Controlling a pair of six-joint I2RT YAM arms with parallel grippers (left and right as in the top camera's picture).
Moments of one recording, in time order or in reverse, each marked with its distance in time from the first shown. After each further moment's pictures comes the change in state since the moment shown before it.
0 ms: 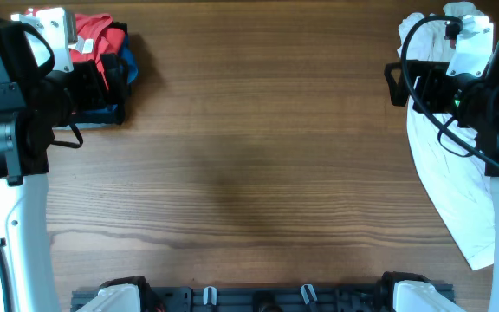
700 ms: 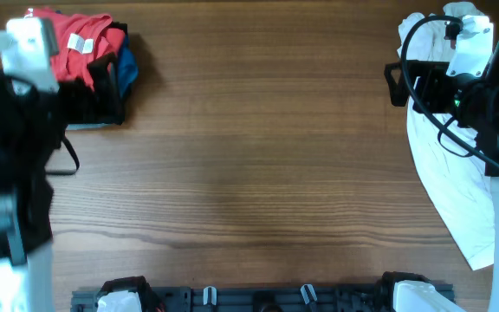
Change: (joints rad) left arm 0.000 -0.225 -0.151 0.253 0.000 0.005; right arm 0.000 0.000 0.000 -0.001 0.000 0.000
